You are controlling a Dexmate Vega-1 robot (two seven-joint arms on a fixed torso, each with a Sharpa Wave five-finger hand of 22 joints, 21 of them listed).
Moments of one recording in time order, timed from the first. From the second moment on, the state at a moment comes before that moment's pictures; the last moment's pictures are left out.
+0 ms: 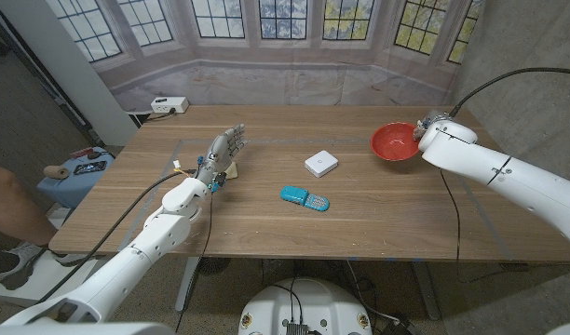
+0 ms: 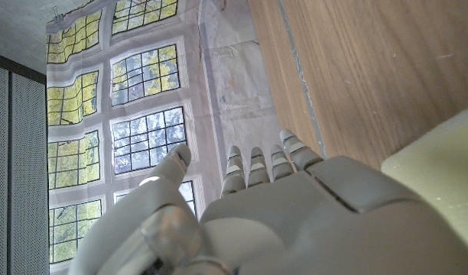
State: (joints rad) left arm 0.95 0.57 0.35 -1.44 -0.69 -0.27 -0.06; left_hand 0.36 0.18 0.64 -0.04 0.19 0.18 0.01 0.19 0.19 0.06 0.09 0.21 0.19 0.02 0.10 0.18 0.17 0.14 0.08 0.20 0.17; right arm -0.46 -0.92 -0.81 -1.88 -0.02 -1.21 -0.24; right_hand 1.28 0.06 0.29 -0.16 0.18 1.00 -0.05 0.24 0.23 1.06 -0.13 0.55 0.42 1.13 -0.22 0.43 0.33 1.12 -0.19 0.45 0.20
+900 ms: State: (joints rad) left arm 1.00 0.57 0.34 -1.50 -0.68 -0.29 -0.01; left_hand 0.36 0.18 0.64 -0.04 0.19 0.19 0.01 0.19 0.19 0.08 0.09 0.22 0.19 0.03 0.10 0.18 0.17 0.14 0.08 0.20 0.17; right arm -0.52 -0.88 -0.84 -1.92 -0.17 -1.28 -0.36; right_hand 1.28 0.05 0.29 -0.16 0.18 1.01 -0.05 0.23 0.23 1.06 -0.13 0.56 0.43 1.14 -0.22 0.41 0.34 1.12 -0.18 0.47 0.20
